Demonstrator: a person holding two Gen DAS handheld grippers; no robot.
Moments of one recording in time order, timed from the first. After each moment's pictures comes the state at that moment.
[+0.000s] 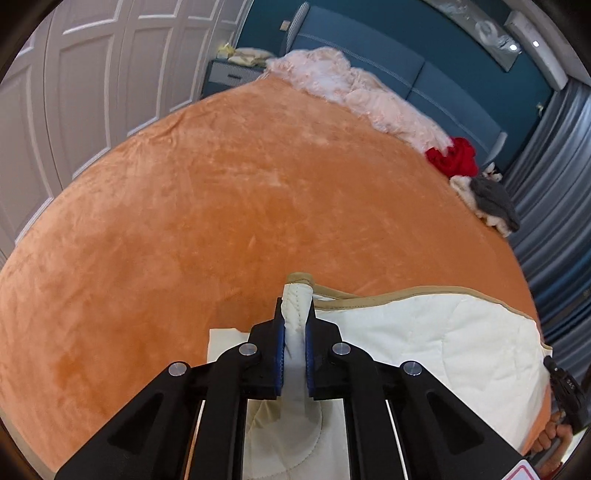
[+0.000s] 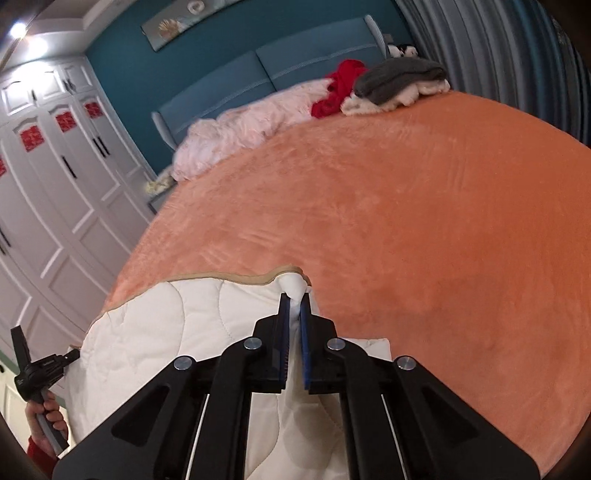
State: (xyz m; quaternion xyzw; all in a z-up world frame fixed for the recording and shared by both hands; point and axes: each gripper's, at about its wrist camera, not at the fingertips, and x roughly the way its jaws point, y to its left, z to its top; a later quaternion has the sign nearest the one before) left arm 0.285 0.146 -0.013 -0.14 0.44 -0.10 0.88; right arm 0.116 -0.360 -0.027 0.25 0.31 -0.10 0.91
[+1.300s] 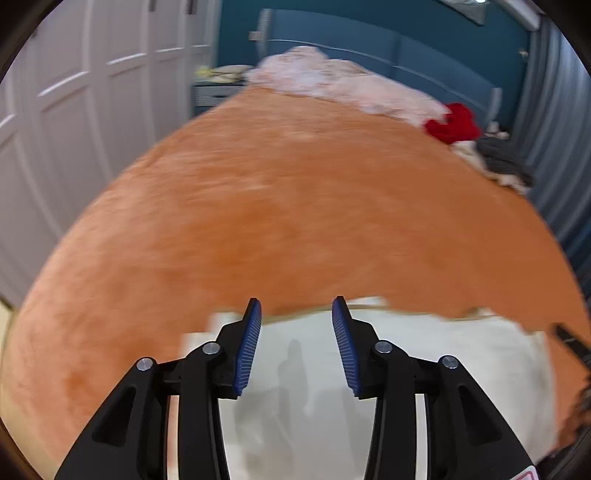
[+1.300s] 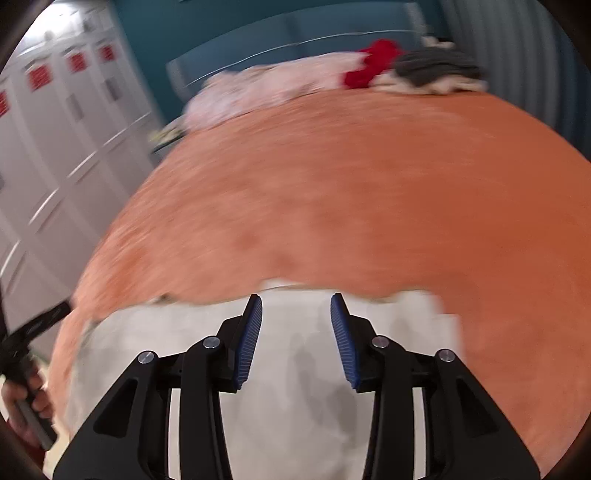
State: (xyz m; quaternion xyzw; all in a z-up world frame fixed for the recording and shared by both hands) left arm 0.264 0.071 -0.003 -0.04 0.42 -0.11 0.90; right arm 0.163 -0.267 -0.038 0.18 0.37 -0.05 0.91
